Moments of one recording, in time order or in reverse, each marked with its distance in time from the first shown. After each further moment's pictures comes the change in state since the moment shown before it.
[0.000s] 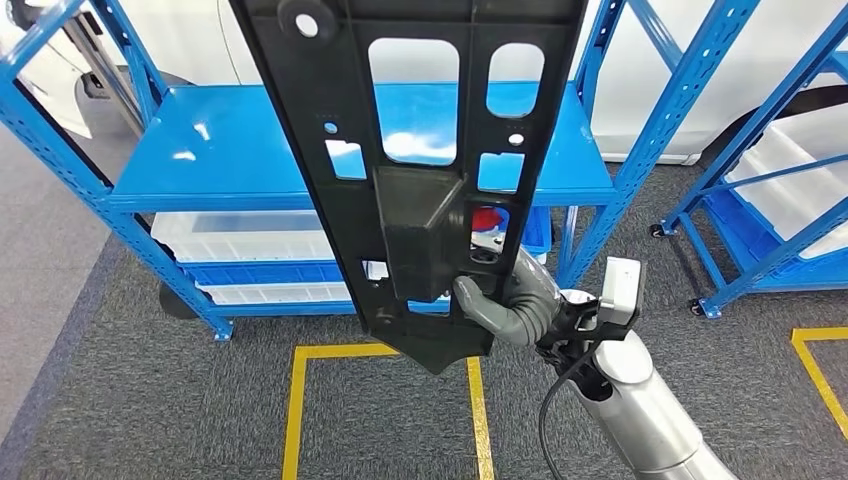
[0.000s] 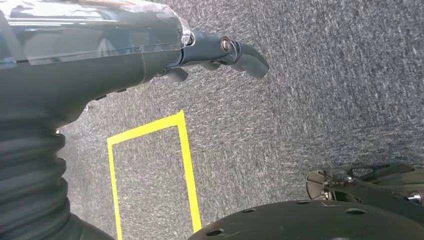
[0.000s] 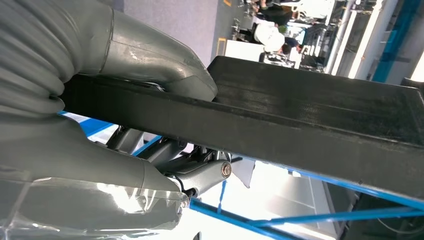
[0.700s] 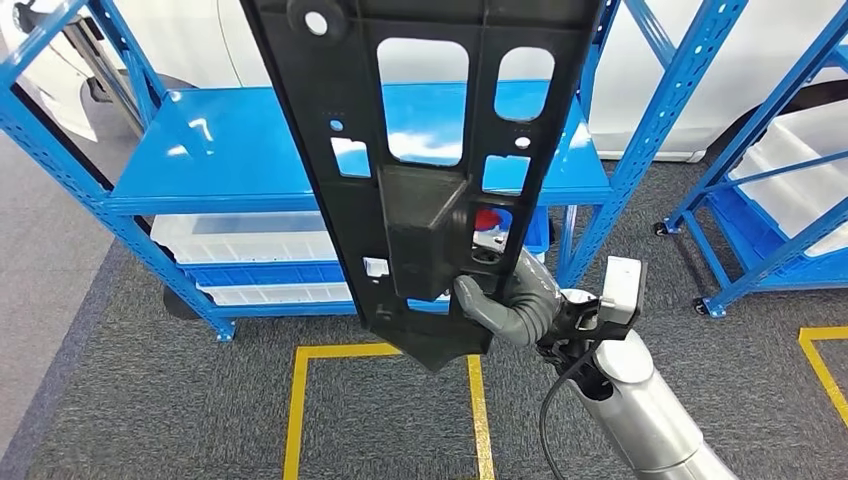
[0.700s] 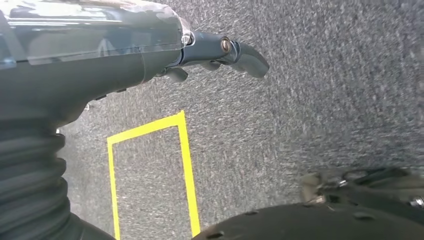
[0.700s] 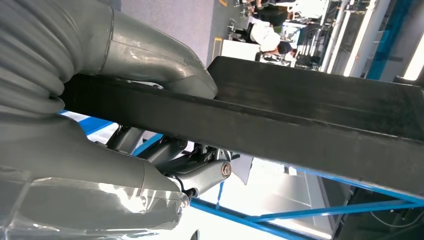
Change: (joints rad) left arm -0.005 0.000 0.000 0.000 0.001 0.000 -0.002; right arm -0.001 0.000 0.000 0.000 0.000 0.000 0.000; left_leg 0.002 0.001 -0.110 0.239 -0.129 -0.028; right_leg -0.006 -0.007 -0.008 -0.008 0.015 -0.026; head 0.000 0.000
